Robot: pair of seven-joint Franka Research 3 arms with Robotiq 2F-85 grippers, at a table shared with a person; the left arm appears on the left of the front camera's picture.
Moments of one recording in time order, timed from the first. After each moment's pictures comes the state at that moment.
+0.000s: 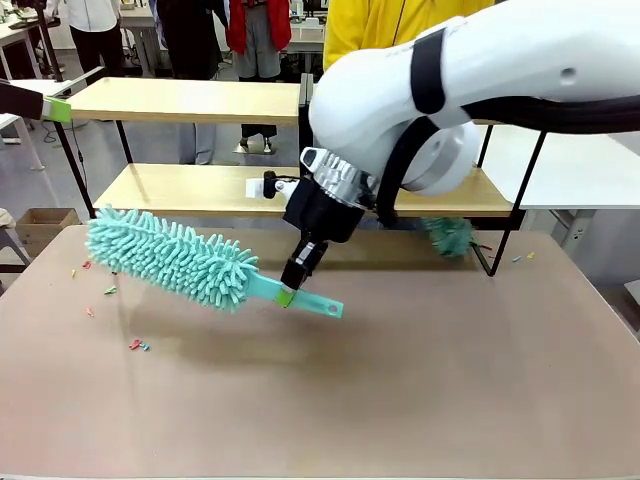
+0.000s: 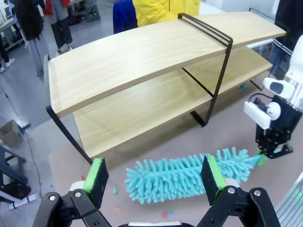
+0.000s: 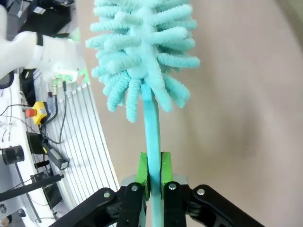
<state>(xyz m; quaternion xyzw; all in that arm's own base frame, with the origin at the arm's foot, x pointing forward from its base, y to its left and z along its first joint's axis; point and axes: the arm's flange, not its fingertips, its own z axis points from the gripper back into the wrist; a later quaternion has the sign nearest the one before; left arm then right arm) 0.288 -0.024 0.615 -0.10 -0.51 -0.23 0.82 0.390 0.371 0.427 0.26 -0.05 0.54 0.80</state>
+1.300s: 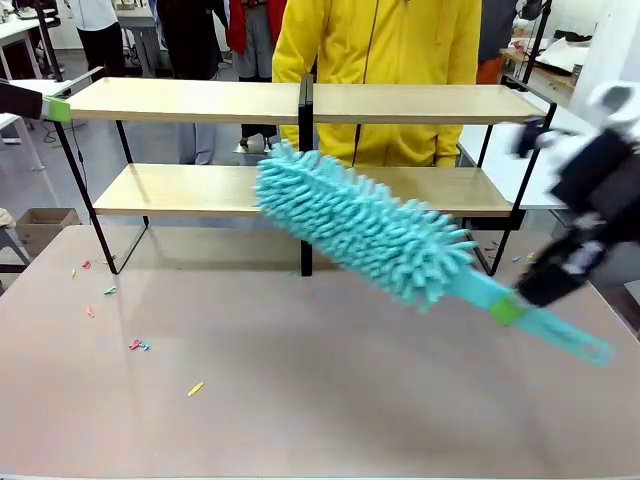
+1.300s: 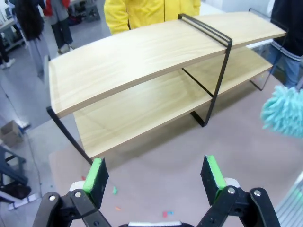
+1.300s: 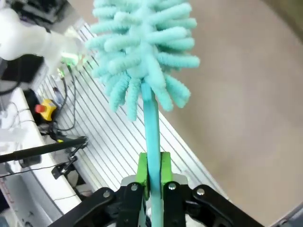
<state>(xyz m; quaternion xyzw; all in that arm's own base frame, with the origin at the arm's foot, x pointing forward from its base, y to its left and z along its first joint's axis) 0.288 -0.024 0.616 -0.10 -0.51 -0.23 0.82 0.191 0.135 0.561 0.21 -0.12 0.38 0.89</state>
